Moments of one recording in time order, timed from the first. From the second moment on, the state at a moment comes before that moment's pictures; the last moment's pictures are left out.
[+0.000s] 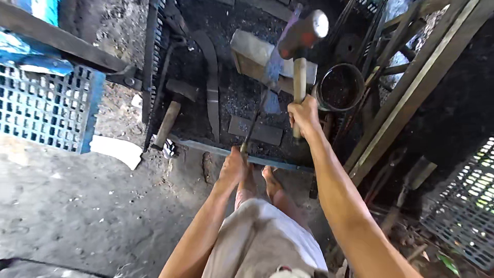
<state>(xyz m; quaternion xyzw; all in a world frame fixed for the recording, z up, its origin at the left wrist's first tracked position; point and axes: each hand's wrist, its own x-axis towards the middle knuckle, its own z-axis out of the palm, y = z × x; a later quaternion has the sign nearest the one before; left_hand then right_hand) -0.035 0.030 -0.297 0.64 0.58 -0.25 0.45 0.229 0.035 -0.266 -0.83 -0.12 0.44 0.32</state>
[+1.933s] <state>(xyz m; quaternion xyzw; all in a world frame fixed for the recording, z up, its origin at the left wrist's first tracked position) 0.007 0.008 -0.247 0.50 0.54 -0.16 0.66 0.242 -0.029 -0.157 -0.79 -0.08 0.47 0.38</state>
